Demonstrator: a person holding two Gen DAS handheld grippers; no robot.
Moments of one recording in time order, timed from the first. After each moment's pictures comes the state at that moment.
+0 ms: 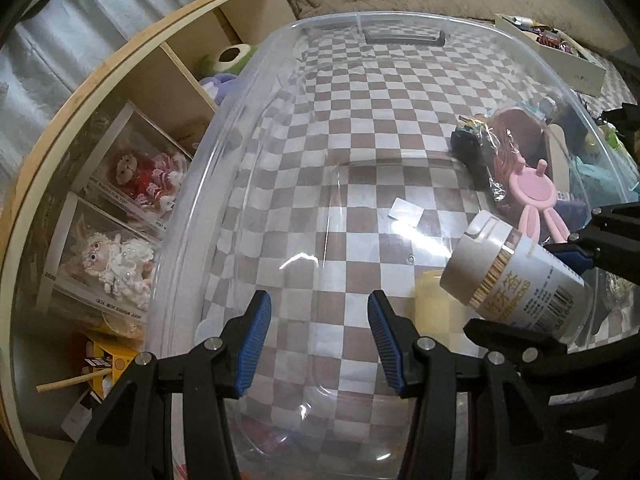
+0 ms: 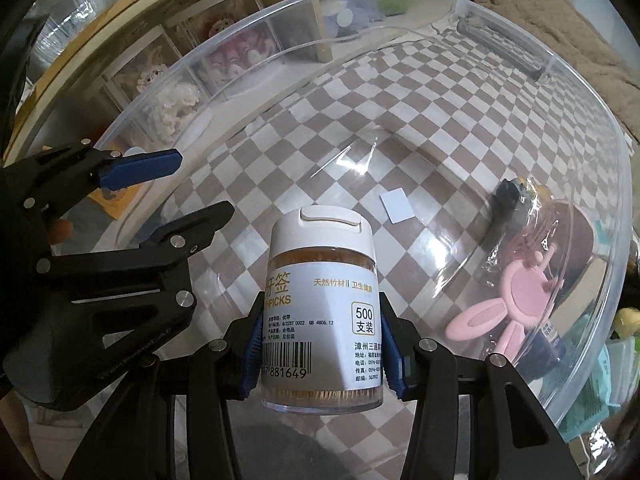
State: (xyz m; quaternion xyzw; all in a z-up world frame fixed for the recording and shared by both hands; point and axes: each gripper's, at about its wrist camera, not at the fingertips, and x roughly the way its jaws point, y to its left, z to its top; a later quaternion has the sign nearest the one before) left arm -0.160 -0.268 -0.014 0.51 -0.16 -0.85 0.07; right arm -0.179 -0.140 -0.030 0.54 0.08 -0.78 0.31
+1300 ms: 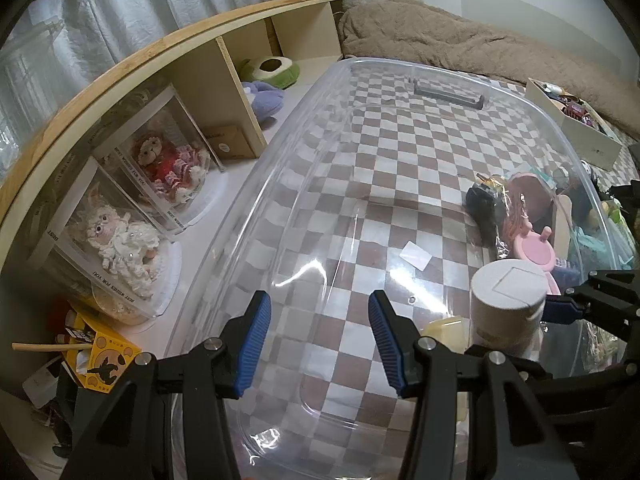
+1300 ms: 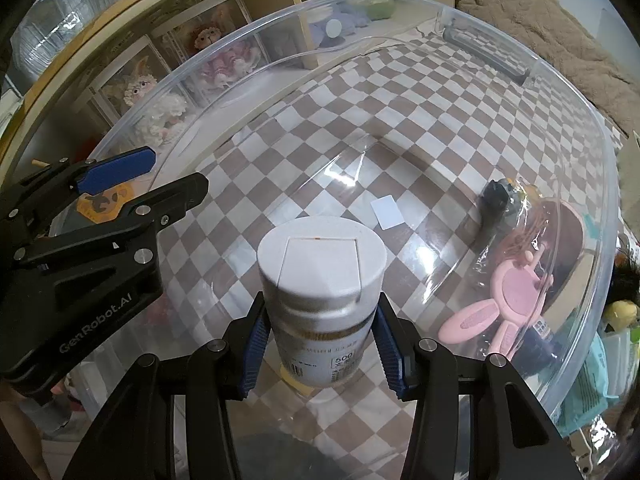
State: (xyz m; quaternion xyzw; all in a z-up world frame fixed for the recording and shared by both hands) left arm -0.153 -0.286 0.000 0.45 -0.07 -0.88 0.11; right arm -0.182 -0.138 -0.028 0.54 0.07 -0.79 0.29
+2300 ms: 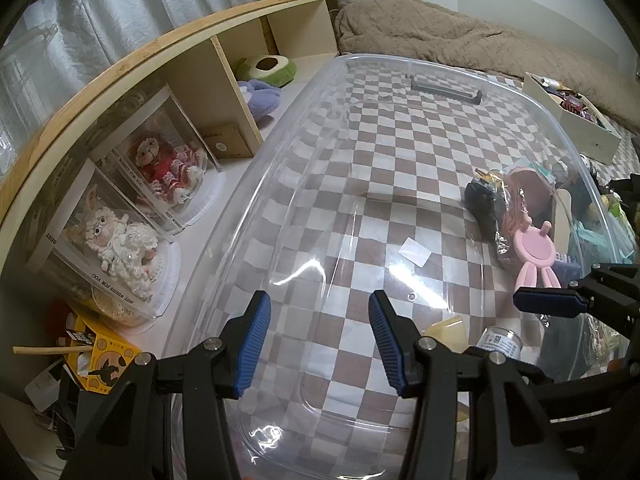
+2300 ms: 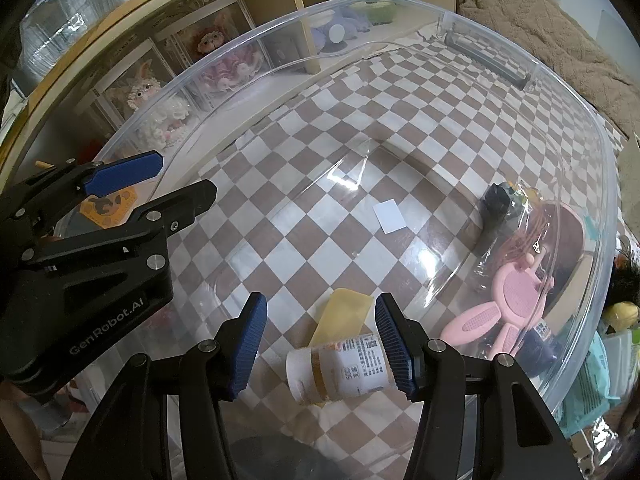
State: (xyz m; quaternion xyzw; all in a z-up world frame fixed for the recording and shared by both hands) left arm -0.156 -0.286 -0.003 0.46 -0.07 -0.88 0.10; right arm -0.186 -0.133 -0.029 0.53 0.07 -0.79 0.29
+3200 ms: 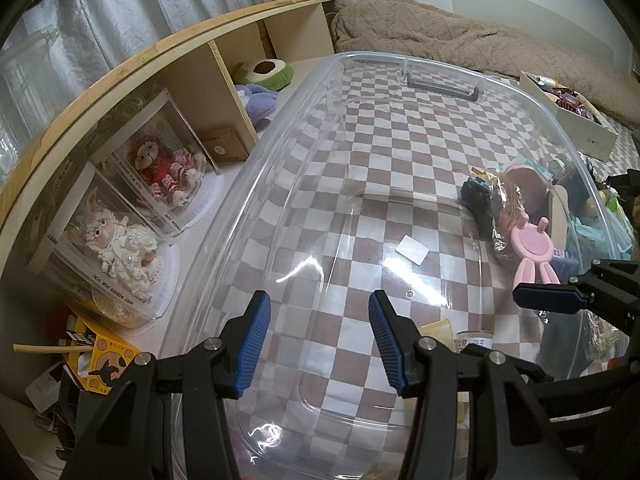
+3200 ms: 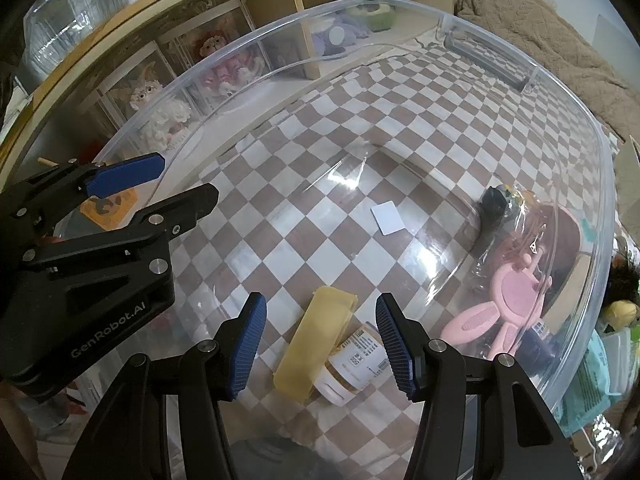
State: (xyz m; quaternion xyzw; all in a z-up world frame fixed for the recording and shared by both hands) left arm -0.154 -0.283 -0.004 0.45 -0.08 -0.88 0.09; right arm -0.188 -0.139 -0.029 0.52 0.07 -0.80 0.29
